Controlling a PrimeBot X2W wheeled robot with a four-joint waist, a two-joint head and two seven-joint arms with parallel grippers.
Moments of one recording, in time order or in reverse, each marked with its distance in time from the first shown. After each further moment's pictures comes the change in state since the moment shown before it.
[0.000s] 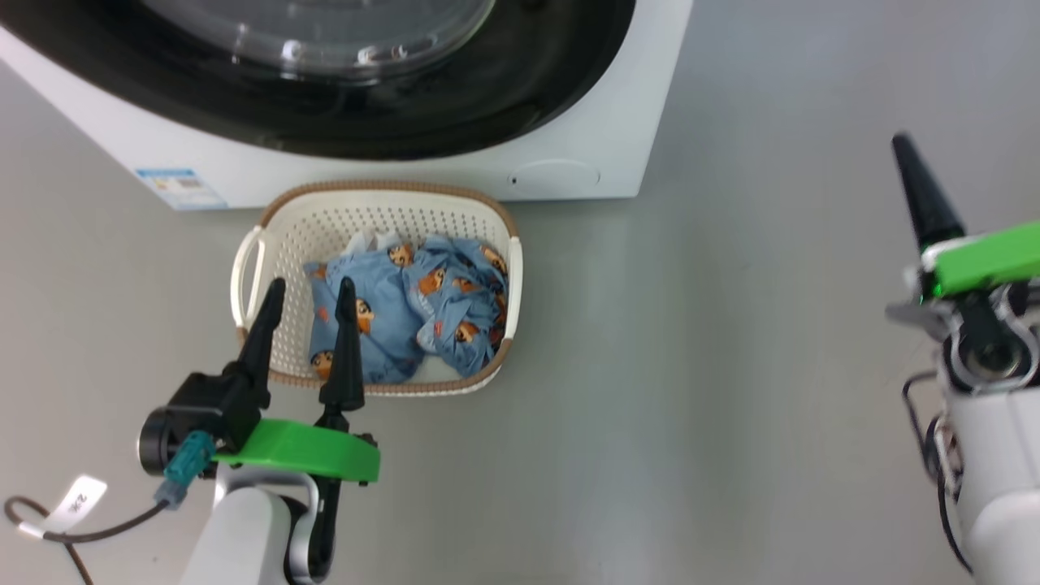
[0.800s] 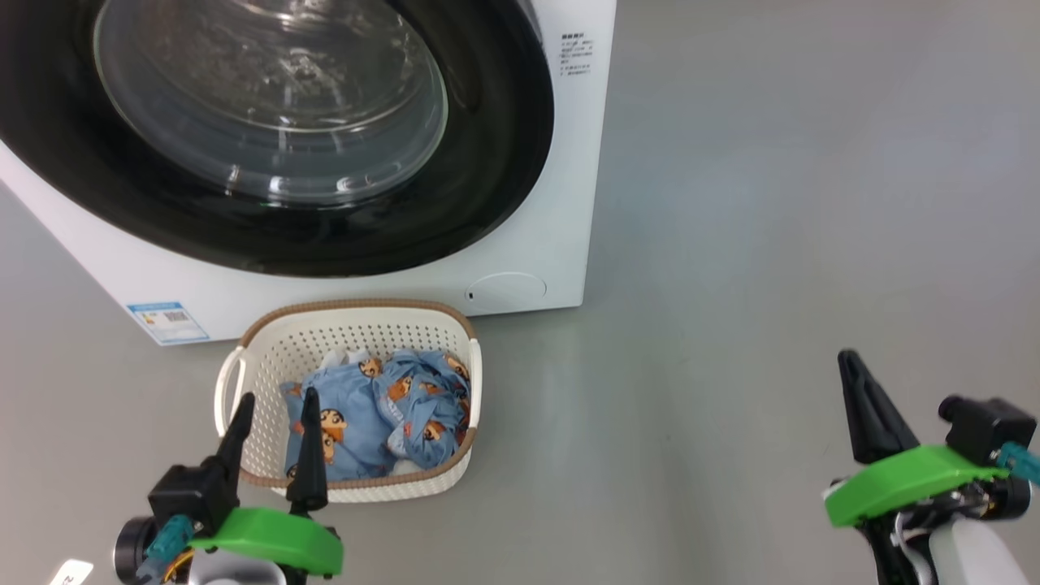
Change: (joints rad) left arm 0.156 0.001 0.118 0.099 0.046 -0.053 0.001; right arm 0.445 0.095 0.008 -0.129 -0.942 0.000 -0.318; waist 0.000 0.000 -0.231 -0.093
